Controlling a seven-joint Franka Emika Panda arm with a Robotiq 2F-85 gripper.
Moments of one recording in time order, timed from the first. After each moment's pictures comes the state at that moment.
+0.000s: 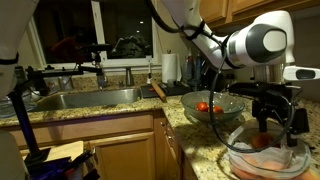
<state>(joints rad) -0.10 0.57 -0.19 -1.65 -0.16 2.29 0.29</state>
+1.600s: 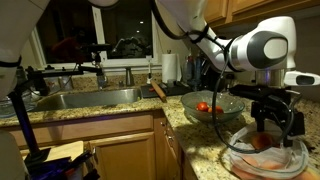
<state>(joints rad) -0.11 0.63 -0.18 -1.58 -0.09 2.29 0.23</state>
